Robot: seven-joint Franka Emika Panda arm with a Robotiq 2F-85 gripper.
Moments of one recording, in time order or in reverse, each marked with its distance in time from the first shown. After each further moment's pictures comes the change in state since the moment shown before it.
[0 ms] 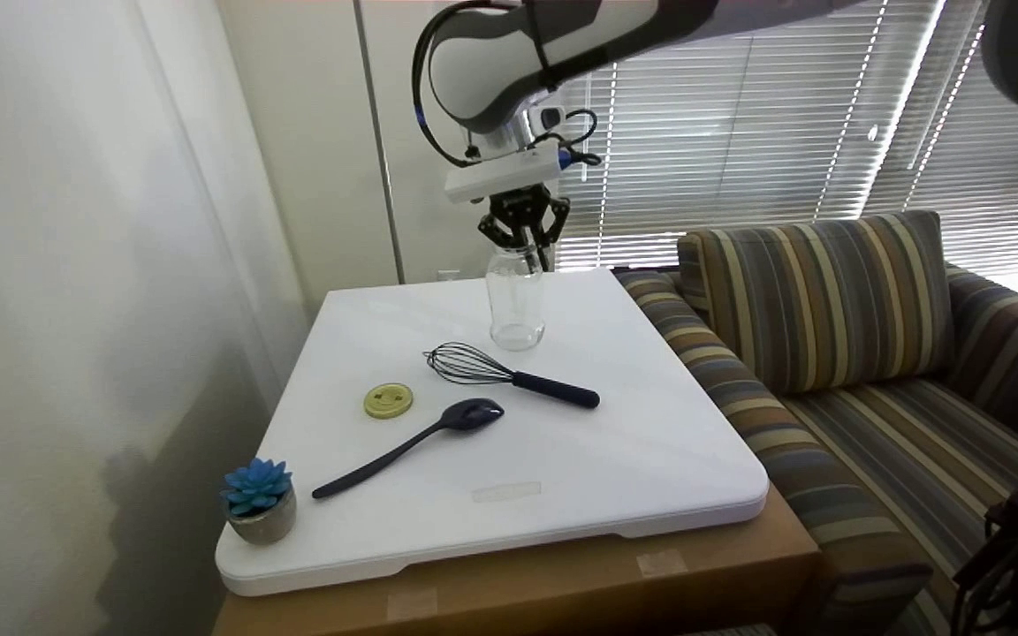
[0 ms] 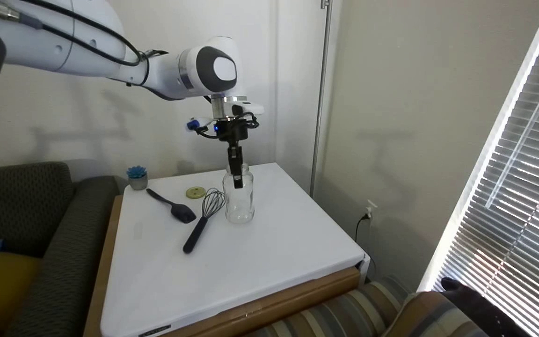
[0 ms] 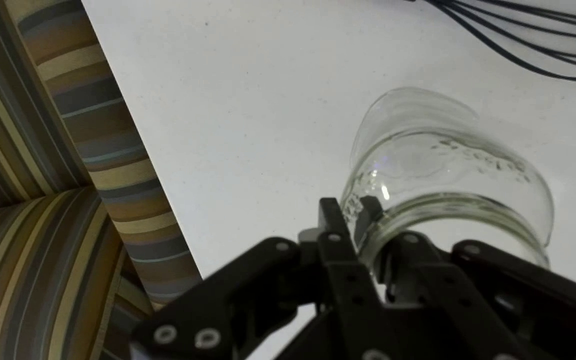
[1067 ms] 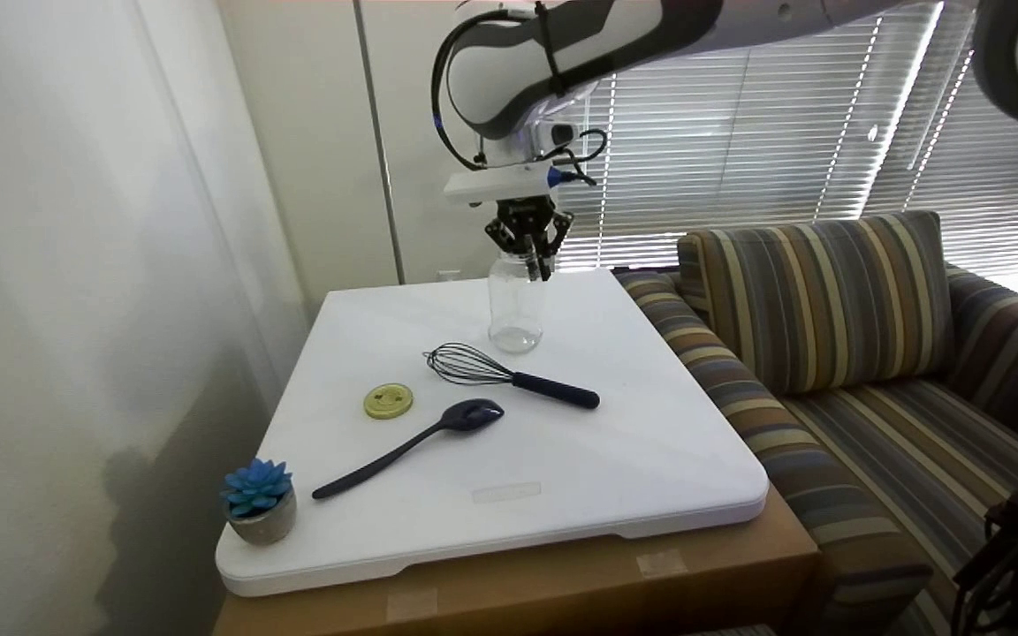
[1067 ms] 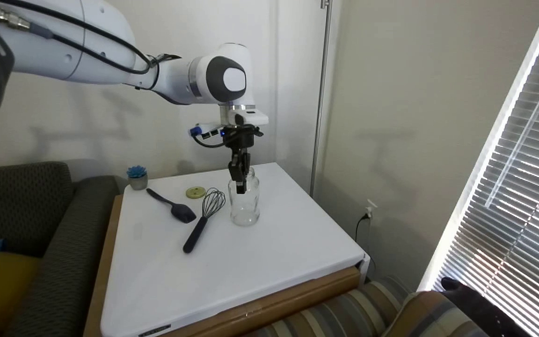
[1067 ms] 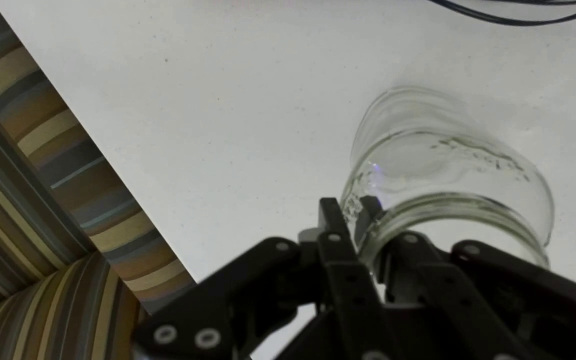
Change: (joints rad) arm -0.035 0.016 0.004 -0.007 0.072 0.047 0.188
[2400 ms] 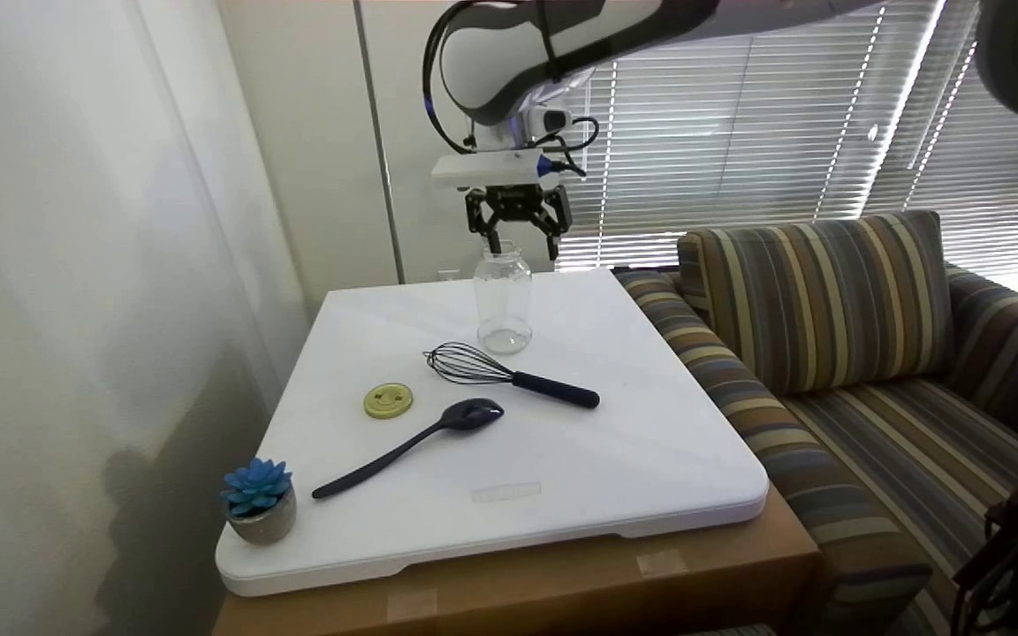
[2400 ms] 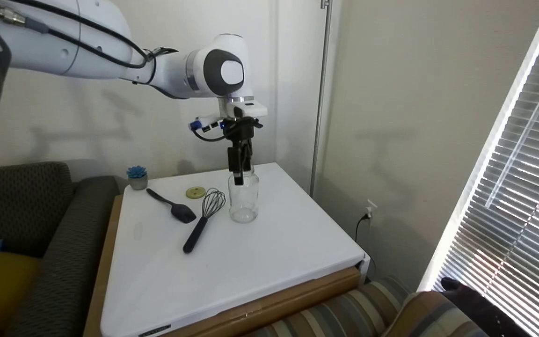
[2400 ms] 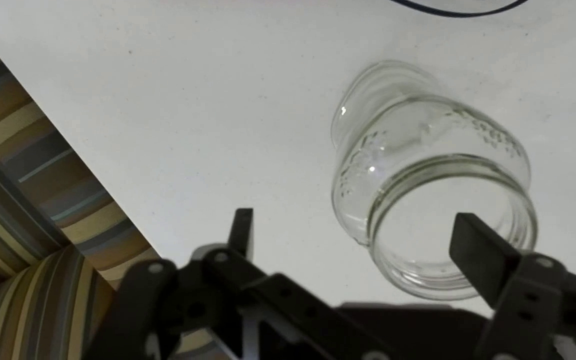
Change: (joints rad) arm 0.007 -0.005 0.000 0.025 -0.001 0.043 0.010
